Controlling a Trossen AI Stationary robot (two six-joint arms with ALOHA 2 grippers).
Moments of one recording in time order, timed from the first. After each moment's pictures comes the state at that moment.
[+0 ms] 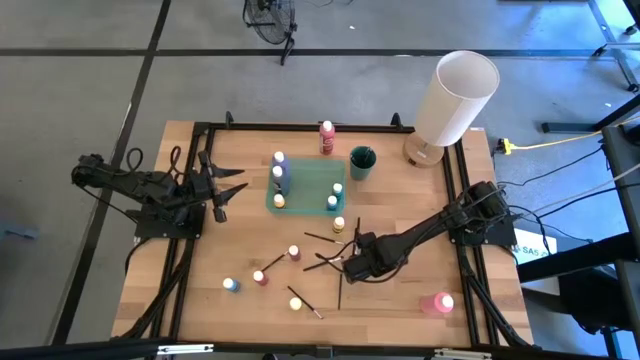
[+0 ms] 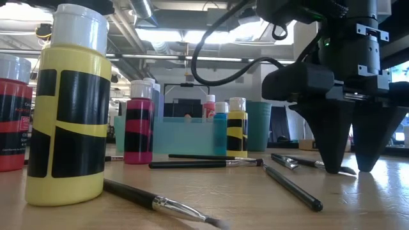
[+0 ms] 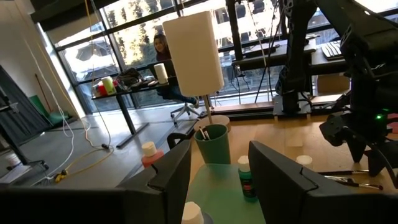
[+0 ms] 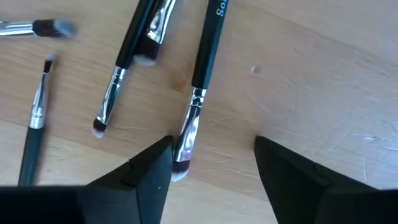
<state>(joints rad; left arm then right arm) -0.33 0.36 0.44 -0.09 -0.71 0.20 0.45 1.95 1.23 -0.84 -0.01 1.67</state>
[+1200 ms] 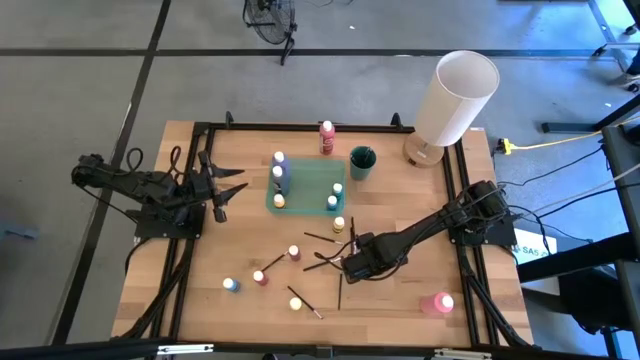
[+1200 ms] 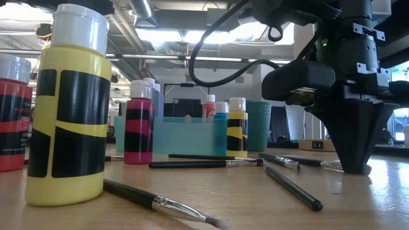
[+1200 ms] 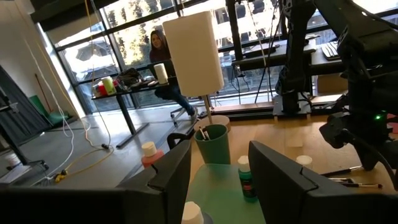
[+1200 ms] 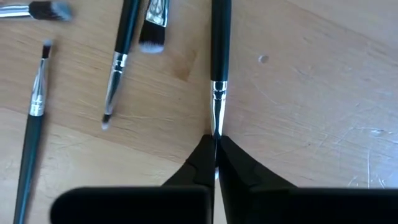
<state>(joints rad) -0.33 0.36 0.44 -0.09 -0.71 0.20 0.44 1.96 1.23 -0.81 -0.06 1.64</state>
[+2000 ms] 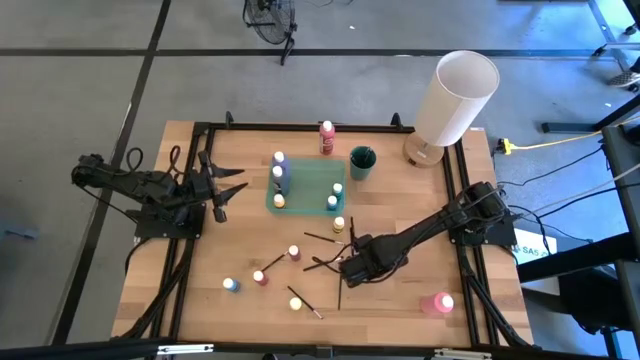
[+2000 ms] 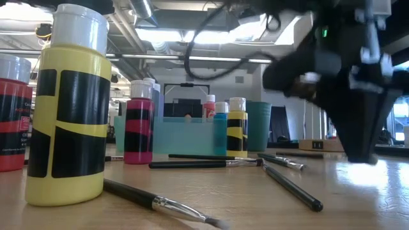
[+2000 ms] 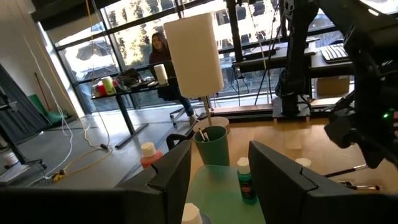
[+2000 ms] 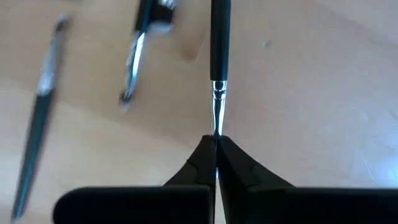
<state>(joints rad) -0.33 0.36 0.44 -0.08 -0.71 0.20 0.44 1.96 1.32 -0.93 -0.07 1.60</state>
